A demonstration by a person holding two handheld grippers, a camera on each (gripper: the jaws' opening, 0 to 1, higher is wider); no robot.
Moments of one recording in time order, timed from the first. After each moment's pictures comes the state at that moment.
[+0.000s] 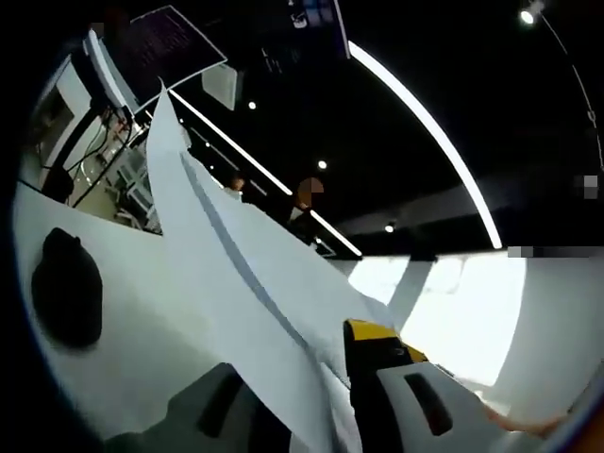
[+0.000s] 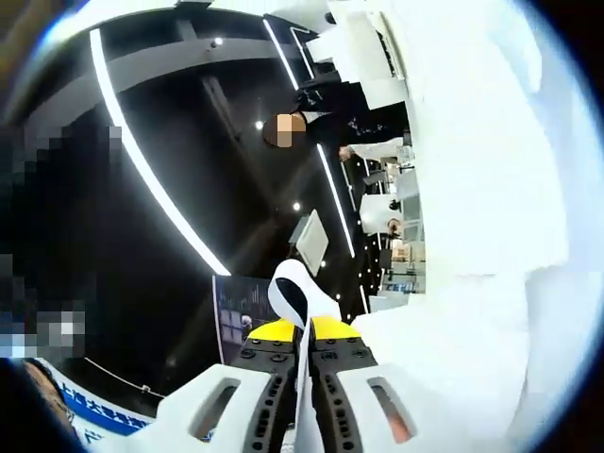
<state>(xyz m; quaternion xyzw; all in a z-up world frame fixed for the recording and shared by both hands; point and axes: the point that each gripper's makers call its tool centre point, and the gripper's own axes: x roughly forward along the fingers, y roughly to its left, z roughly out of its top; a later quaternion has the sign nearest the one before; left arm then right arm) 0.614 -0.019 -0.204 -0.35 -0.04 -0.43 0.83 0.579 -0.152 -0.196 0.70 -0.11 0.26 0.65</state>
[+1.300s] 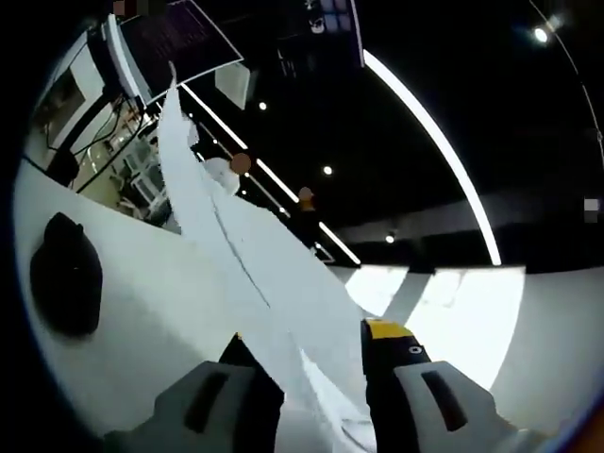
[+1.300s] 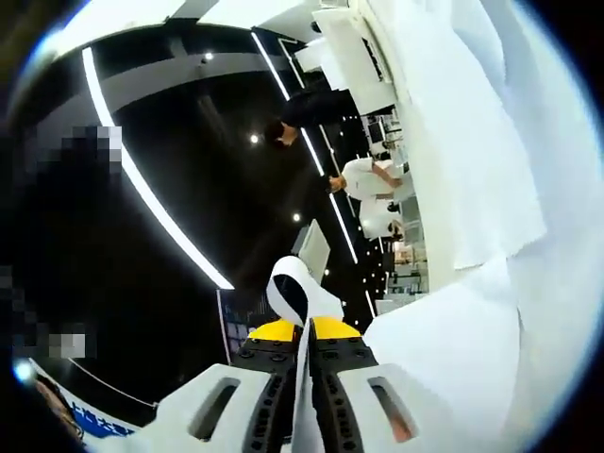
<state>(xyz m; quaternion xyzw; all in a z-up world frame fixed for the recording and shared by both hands) 0.613 -0.018 -0.200 -0.39 -0.03 -0.43 0.82 0.579 -0.160 -0.197 0.73 -0.11 0.25 0.63</state>
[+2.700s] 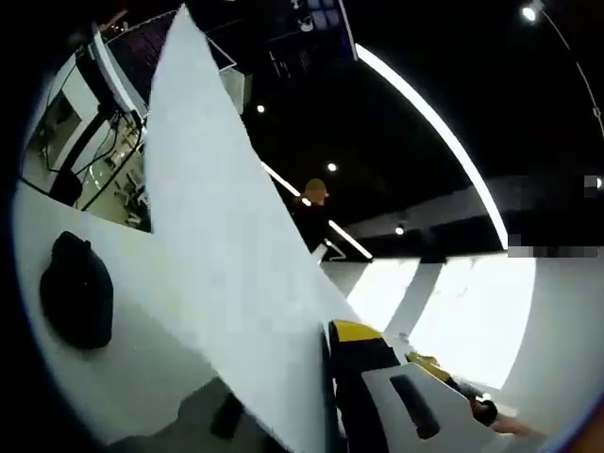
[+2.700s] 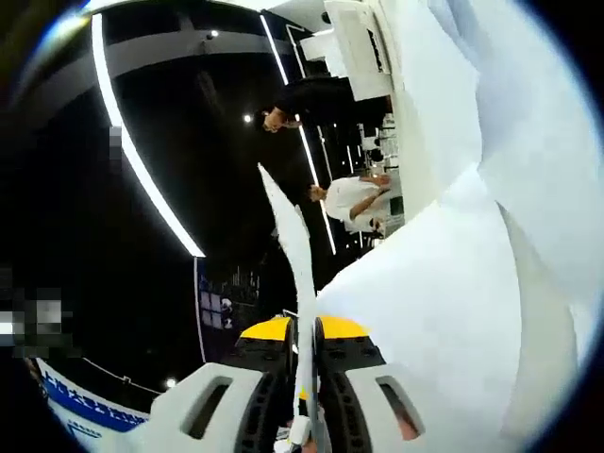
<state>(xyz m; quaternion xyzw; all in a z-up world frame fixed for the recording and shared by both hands) 0.620 -0.014 -0.205 -0.35 -0.04 -0.41 0.84 0.566 -0.104 -0.212 0.68 -0.08 0.23 0.69</state>
